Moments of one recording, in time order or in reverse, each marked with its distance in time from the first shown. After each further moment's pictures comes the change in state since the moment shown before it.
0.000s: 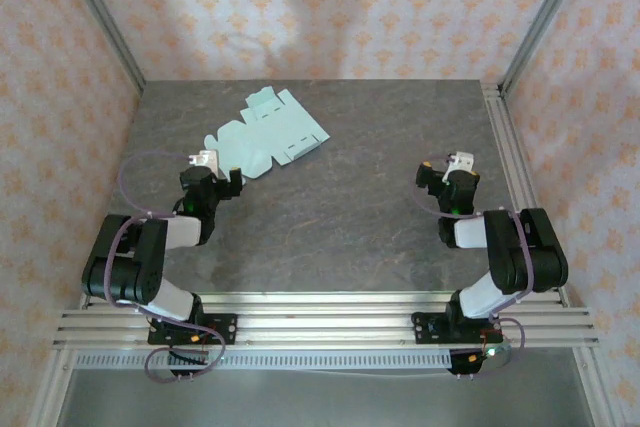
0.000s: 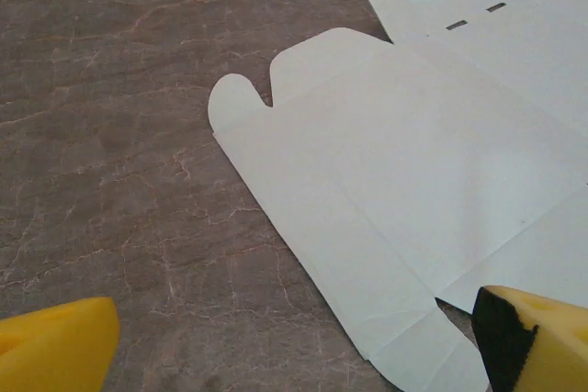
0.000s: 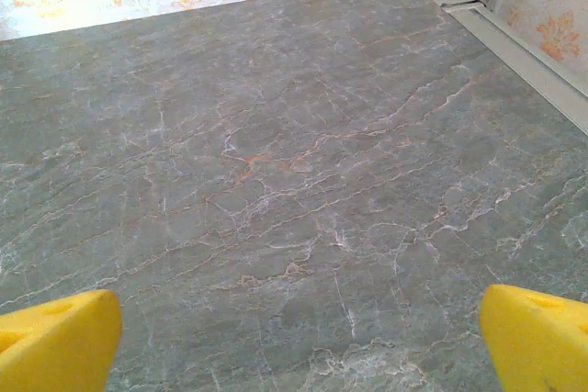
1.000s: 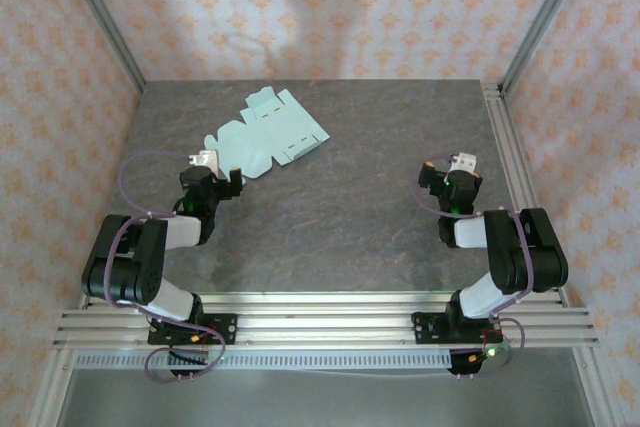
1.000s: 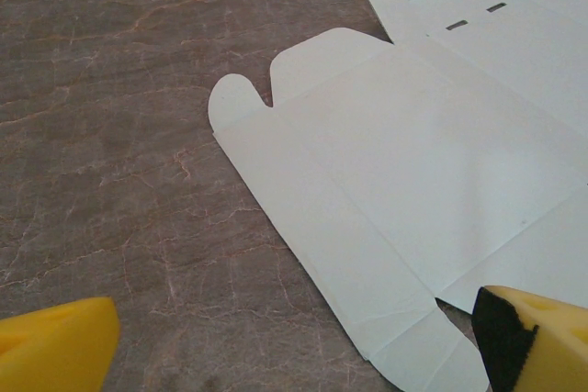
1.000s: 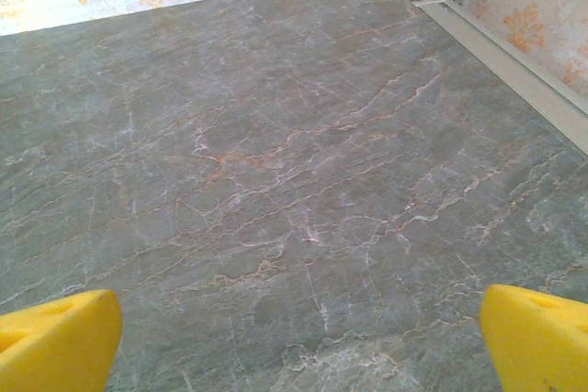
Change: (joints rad) left arm -0.004 -0.008 0.007 -0.024 -0.004 0.002; right arm 0.000 -0.001 0.002 -0.019 0.063 0.019
